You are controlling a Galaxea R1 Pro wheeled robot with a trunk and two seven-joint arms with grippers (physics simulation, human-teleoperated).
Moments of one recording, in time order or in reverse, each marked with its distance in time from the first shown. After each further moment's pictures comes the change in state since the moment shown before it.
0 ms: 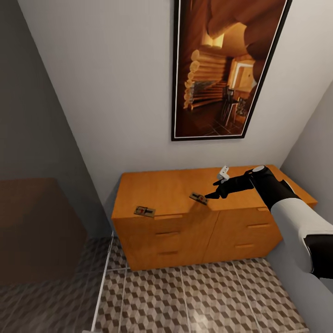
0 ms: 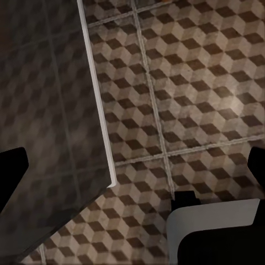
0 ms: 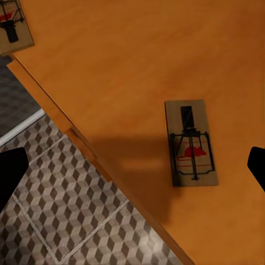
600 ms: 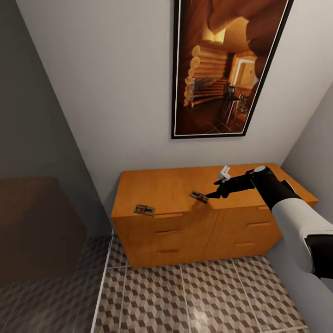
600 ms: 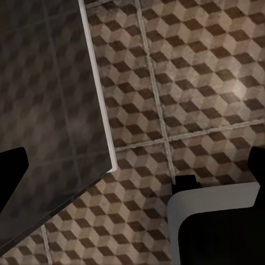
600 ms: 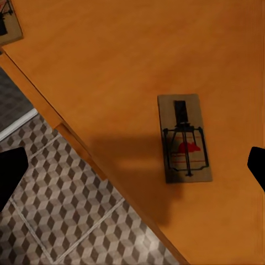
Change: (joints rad) left arm 0.004 0.002 0.000 0.001 0.000 0.035 0.000; right arm 0.000 -0.006 -0.002 0.001 0.000 -0.018 -0.017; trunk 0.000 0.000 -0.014
